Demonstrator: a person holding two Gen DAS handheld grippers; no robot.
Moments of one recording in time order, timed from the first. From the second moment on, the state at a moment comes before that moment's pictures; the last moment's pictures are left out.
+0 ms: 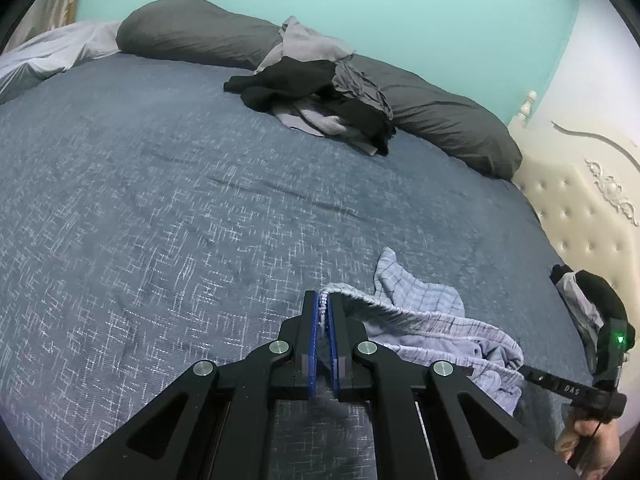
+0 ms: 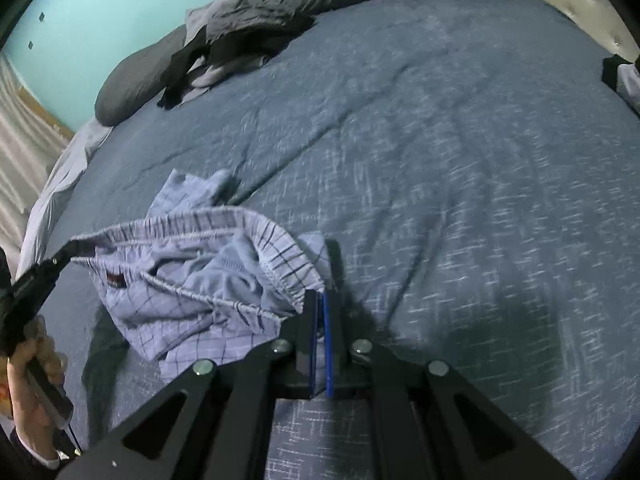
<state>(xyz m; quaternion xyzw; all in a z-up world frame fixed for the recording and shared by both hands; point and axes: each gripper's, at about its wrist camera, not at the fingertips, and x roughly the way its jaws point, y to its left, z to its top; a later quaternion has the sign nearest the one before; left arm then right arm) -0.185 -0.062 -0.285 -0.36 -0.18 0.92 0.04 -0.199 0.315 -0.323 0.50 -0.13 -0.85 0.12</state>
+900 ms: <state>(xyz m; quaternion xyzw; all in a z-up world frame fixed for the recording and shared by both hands) -0.193 -0.069 -0.296 -0.37 -0.20 0.91 0.03 -0.185 0.282 -0.317 0.45 -0.02 -0.87 0.19</state>
